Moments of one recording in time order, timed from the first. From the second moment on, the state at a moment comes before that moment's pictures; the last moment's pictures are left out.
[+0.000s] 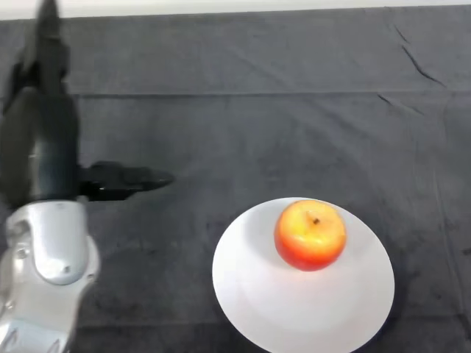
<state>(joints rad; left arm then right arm) -0.15 0.46 -0.07 -0.59 0.22 0.54 0.51 -0.86 -0.56 -0.85 1.25 0.79 0.42 0.39</state>
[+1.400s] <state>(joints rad) 0.21 0.39 0.76 -0.51 -0.07 -0.01 0.65 -0.86 -0.56 -0.85 1.25 0.79 0.42 0.39</state>
